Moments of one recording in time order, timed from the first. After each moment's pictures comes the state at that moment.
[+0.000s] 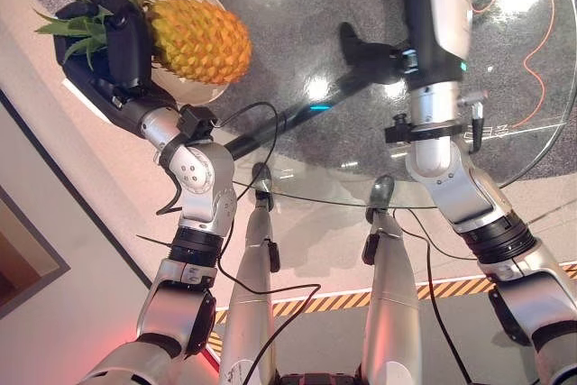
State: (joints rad) left arm -0.77 0.24 -0.06 0.30 -0.40 -0.70 0.94; right arm -0.76 -0.58 0.33 0.12 -0.20 0.00 -0.65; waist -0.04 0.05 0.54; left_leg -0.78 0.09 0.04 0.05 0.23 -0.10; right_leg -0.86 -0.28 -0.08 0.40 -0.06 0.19
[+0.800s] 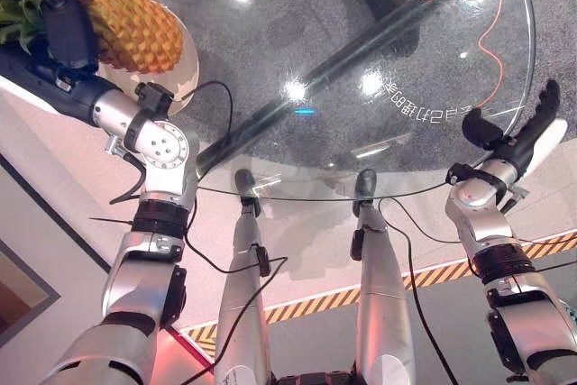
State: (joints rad) left arm -0.95 0.45 -0.05 0.62 -0.26 -0.74 1.13; right arm -0.65 -0.55 0.16 0.70 0.39 -0.15 -0.93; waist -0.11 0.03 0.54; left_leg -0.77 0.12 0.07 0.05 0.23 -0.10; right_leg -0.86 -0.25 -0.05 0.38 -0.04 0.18
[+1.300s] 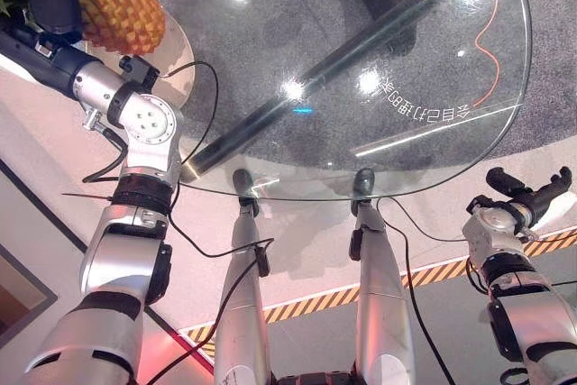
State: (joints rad) left arm -1.06 0.53 -0.13 0.79 -0.26 -0.74 1.15; right arm -0.70 -0.55 0.11 1.12 0.63 -0.23 -0.82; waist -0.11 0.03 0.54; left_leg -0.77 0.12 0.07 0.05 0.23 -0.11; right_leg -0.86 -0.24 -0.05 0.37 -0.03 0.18
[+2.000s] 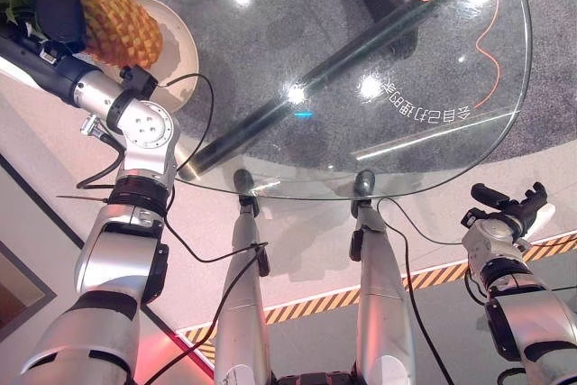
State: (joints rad) left arm -1.06 0.53 -0.15 0.89 -0.26 -0.74 1.14; right arm -0.70 -0.54 0.12 1.21 0.68 -0.18 -0.65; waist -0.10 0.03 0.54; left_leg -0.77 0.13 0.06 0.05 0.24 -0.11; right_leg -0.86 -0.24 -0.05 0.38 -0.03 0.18
